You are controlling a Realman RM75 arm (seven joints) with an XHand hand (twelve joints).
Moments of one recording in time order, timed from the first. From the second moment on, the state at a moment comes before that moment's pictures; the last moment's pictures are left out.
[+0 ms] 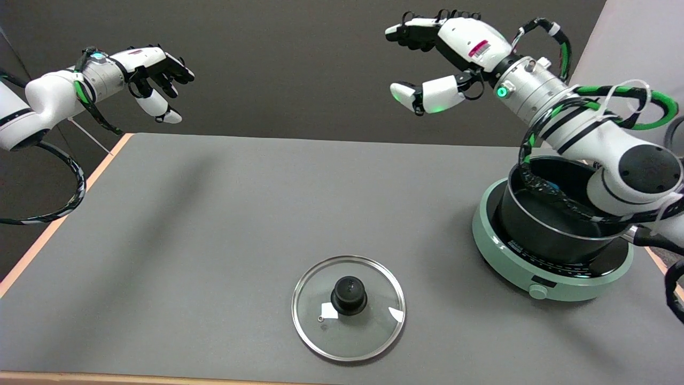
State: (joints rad) arm 0.25 -0.55 -1.82 1.85 -1.08 -0.15 2.29
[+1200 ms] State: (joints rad) arm 0.38 -0.67 -1.93 1.86 -1.04 -0.08 2.25
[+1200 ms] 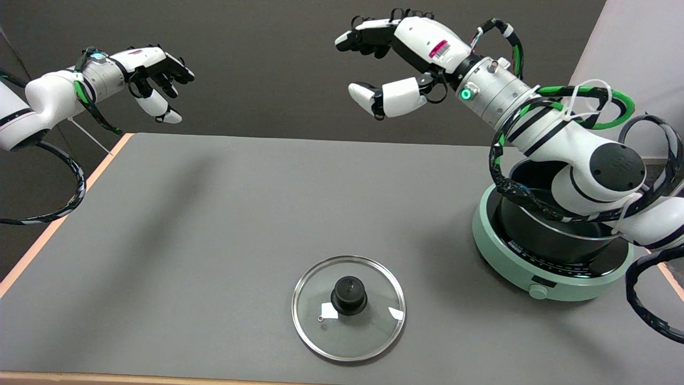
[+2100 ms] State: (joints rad) arm 0.42 -0.67 -1.94 1.87 -1.04 0.04 2.16
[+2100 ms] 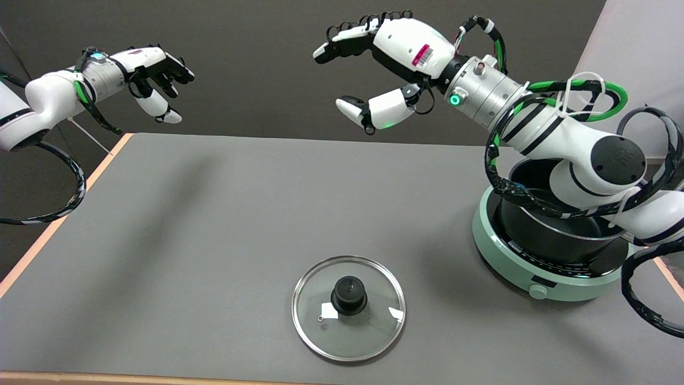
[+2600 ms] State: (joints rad) arm 0.43 -0.68 -1.93 1.87 -1.00 0.09 2.12
